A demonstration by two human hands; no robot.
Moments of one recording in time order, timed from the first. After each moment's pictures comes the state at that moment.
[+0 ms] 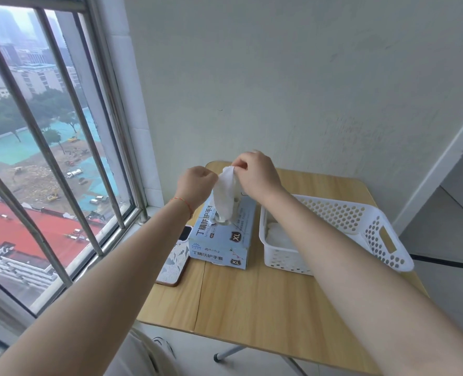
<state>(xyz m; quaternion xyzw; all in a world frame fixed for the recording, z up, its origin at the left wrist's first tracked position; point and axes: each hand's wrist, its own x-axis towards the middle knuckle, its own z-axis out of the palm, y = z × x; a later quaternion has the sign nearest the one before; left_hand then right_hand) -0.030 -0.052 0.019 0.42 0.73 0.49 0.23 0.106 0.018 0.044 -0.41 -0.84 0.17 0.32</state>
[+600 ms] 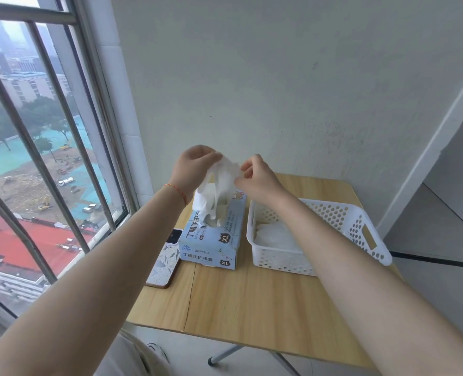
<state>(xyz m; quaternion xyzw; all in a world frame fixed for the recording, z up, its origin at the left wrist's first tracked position) -0.004 -0.055 0.067 0.43 0.60 0.61 0.27 0.150 0.006 0.054 -0.42 -0.78 0.35 0.29</state>
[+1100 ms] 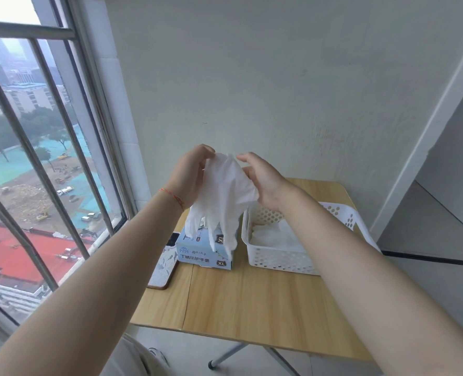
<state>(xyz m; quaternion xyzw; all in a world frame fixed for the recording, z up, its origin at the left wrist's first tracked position) 0.014 -0.071 0.083 0.37 0.47 0.66 0.45 0.162 0.001 0.074 -0.32 -0.63 0.67 0.24</state>
